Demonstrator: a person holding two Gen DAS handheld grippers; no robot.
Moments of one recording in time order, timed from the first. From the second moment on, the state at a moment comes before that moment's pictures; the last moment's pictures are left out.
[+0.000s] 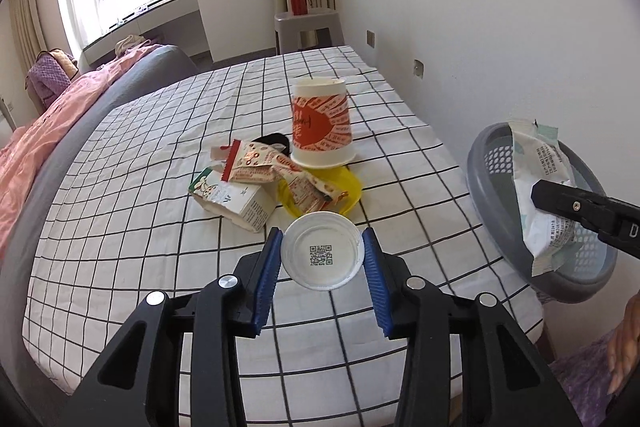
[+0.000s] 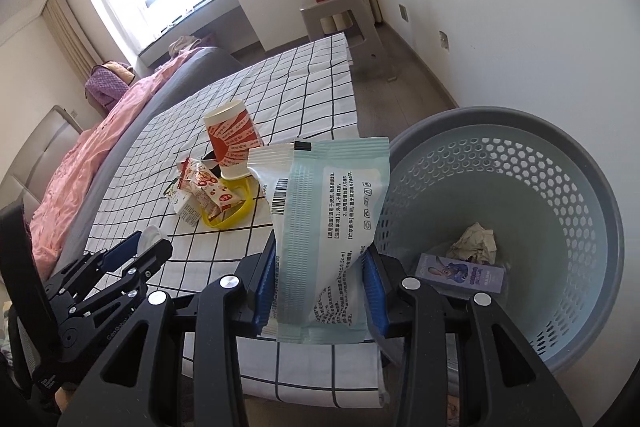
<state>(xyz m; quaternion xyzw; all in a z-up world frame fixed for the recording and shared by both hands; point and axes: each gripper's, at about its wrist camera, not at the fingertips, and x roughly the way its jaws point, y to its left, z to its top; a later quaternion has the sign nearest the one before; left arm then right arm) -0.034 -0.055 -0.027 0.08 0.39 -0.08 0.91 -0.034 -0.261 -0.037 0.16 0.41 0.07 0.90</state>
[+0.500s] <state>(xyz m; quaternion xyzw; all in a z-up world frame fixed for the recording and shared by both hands) -0.034 -0.158 -0.008 0.11 0.36 -0.15 0.91 -0.066 -0.342 -0.038 0.18 0.38 0.01 0.90</state>
